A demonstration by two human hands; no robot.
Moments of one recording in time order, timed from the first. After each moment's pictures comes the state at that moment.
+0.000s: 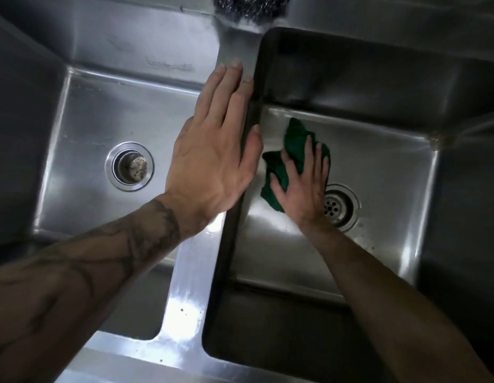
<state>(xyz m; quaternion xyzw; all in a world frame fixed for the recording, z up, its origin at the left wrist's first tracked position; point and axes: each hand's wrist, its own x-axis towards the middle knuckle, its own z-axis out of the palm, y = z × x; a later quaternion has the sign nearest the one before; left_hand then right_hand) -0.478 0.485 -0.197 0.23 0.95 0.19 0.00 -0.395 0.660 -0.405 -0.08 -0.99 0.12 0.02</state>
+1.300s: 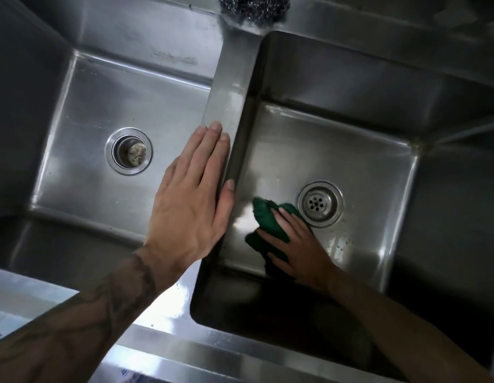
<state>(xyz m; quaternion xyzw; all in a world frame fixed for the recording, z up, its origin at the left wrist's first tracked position) -0.397 0.449 -0.196 0.22 0.96 0.16 0.01 -0.265 0.691 -0.385 0.24 -0.95 0.19 -0.10</state>
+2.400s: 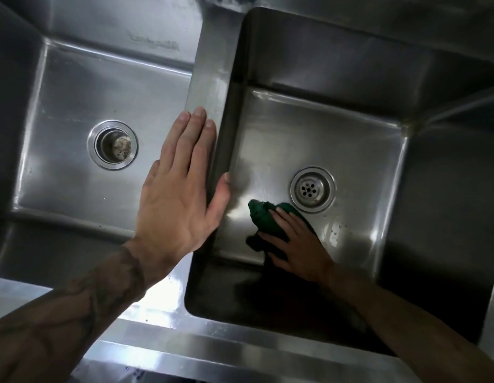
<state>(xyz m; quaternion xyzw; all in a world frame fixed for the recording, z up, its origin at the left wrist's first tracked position) -0.398 0.450 -0.198 0.23 0.96 0.14 0.00 -0.235 0.699 -0.389 0.23 -0.95 0.21 -0.10</state>
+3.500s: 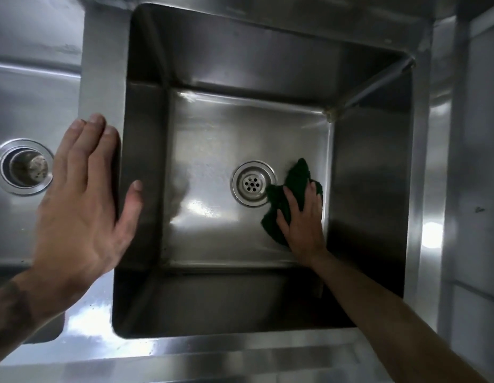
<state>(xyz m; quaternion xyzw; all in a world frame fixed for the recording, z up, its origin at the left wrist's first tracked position) -0.400 0.449 -0.200 0.23 0.95 0.21 0.02 -0.210 0.790 -0.386 -0.18 -0.97 0.13 -0.11</state>
